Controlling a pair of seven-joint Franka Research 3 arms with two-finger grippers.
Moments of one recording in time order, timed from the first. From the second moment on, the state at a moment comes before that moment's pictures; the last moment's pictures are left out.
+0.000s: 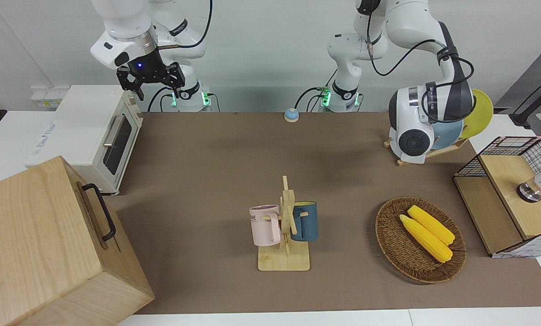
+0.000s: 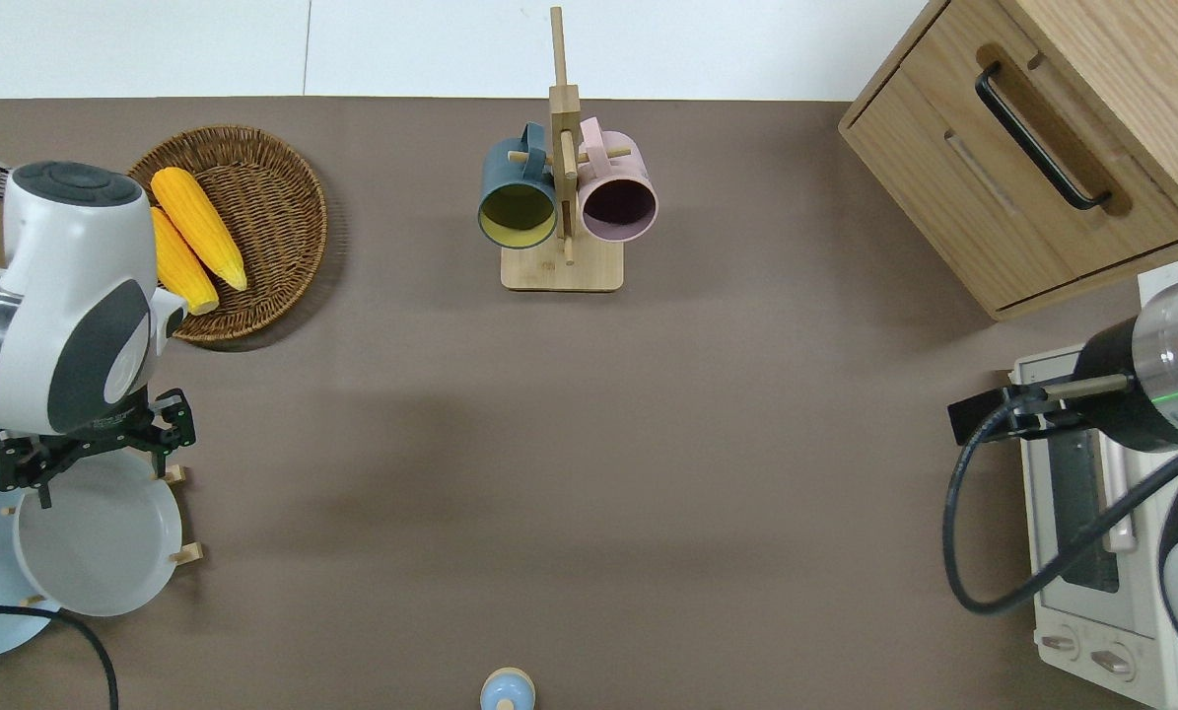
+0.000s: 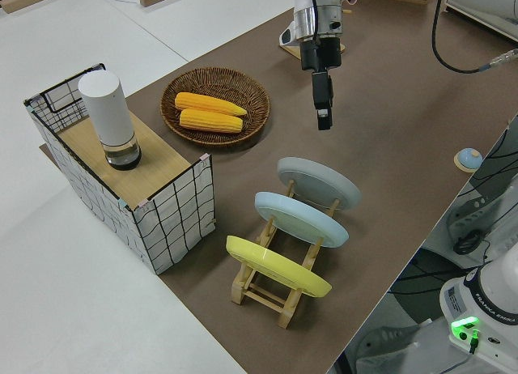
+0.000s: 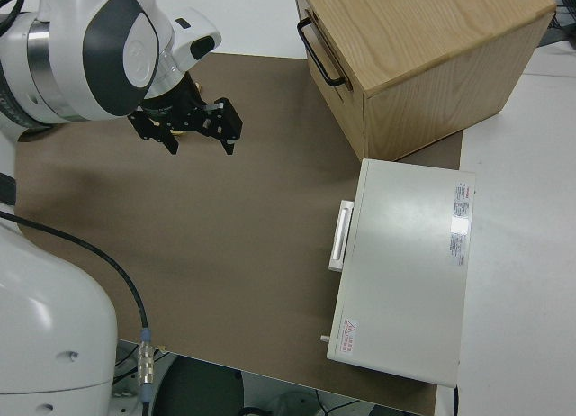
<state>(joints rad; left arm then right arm) -0.06 0.25 -0.03 -1.66 0.38 1.25 -0.57 -0.09 -0.02 0.23 -1.50 0.00 1.36 0.06</state>
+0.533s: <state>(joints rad) -0.06 0.14 -0.12 -1.65 0.30 1.45 -0.59 -0.09 -0.02 0.23 -1.50 0.00 1.36 0.06</state>
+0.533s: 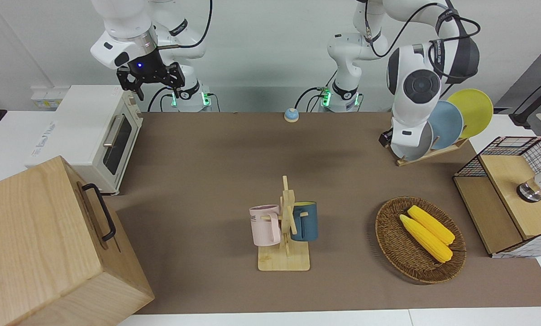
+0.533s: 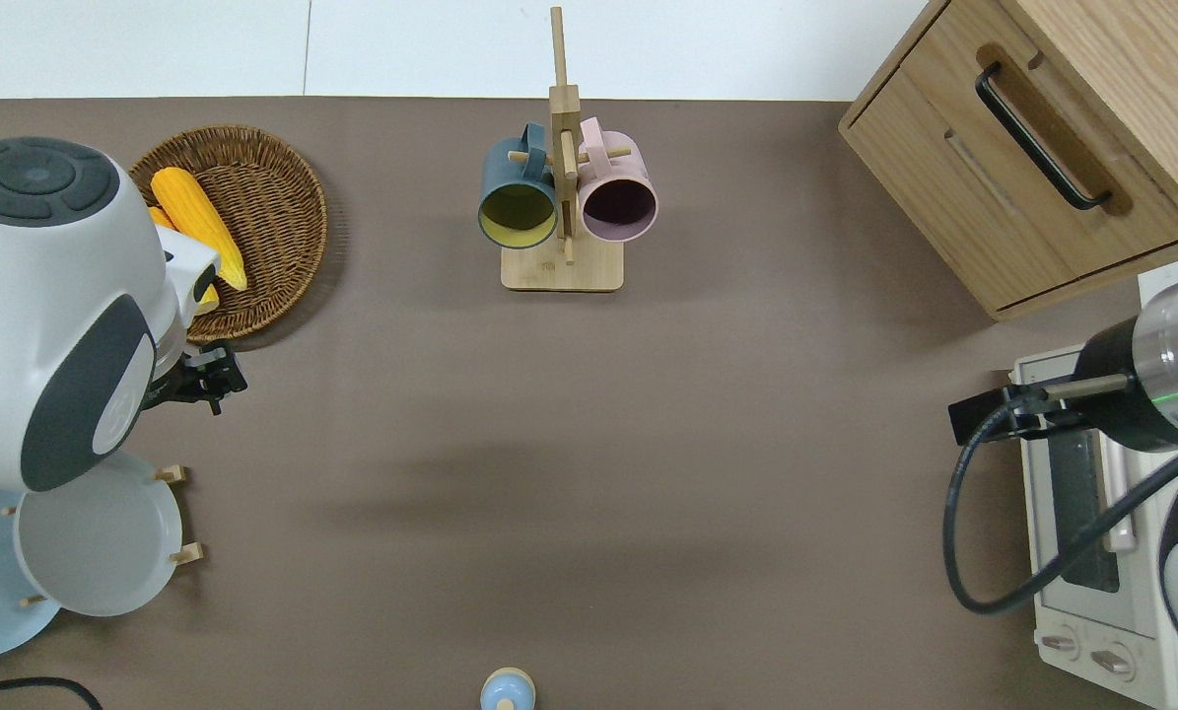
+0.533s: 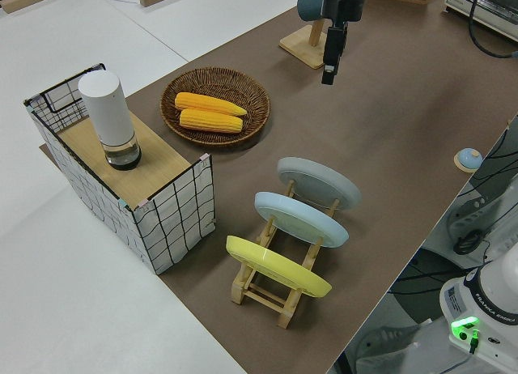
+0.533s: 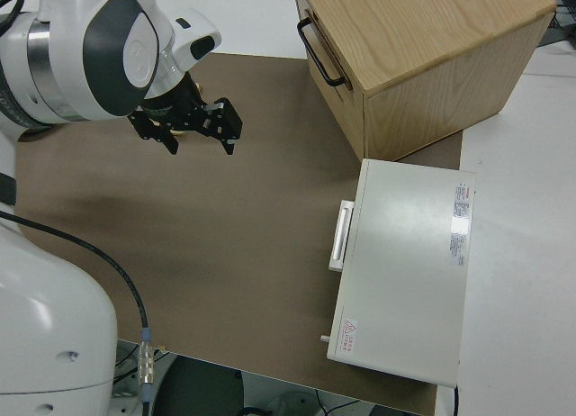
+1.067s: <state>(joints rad) -0.05 0.08 -0.12 -1.55 0.20 1.47 -0.59 -0.09 -0.02 0.23 -1.50 0.00 1.36 0.06</state>
